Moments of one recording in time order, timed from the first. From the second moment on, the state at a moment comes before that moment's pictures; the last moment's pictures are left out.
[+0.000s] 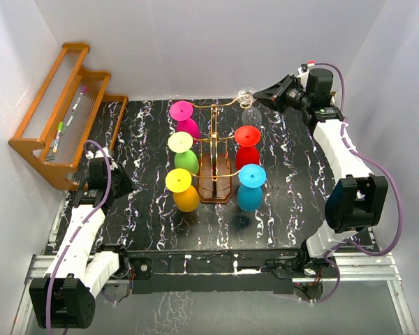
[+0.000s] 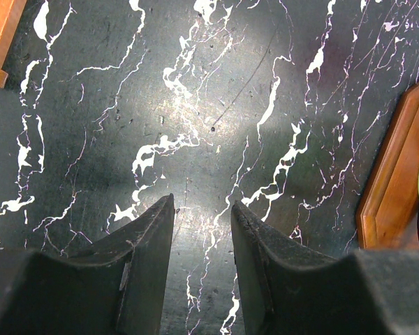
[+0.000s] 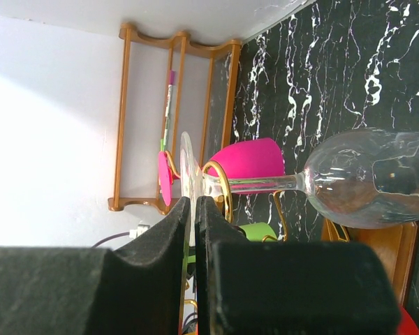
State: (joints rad) left arm -0.02 0.89 0.64 -0.55 -0.02 -0.44; right arm 0.04 1.63 1.51 -0.16 -0.67 1.02
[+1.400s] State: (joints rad) left arm -0.02 0.89 0.64 -0.55 -0.01 -0.44; right arm 0.10 1.66 1.52 -0.17 -0.75 0.94
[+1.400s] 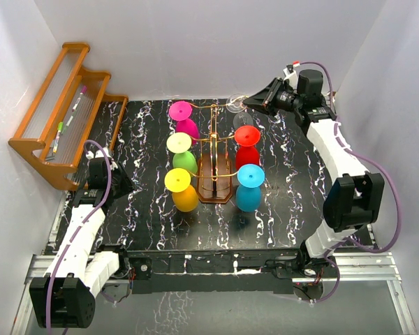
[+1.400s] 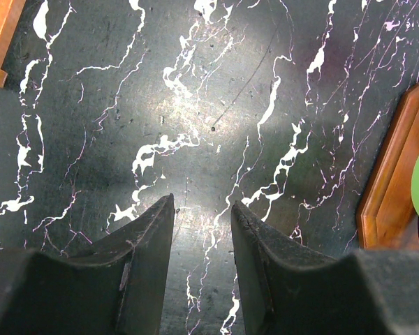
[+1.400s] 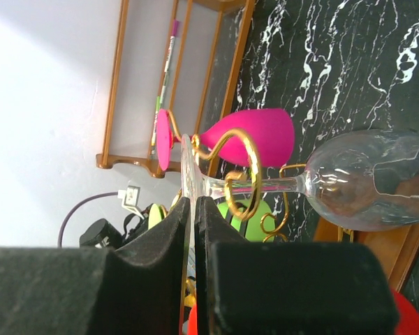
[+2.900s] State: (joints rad) left arm -0.02 1.13 1.47 -0.57 0.11 -0.40; right arm 0.10 1.39 1.70 -0.60 -0.37 0.66
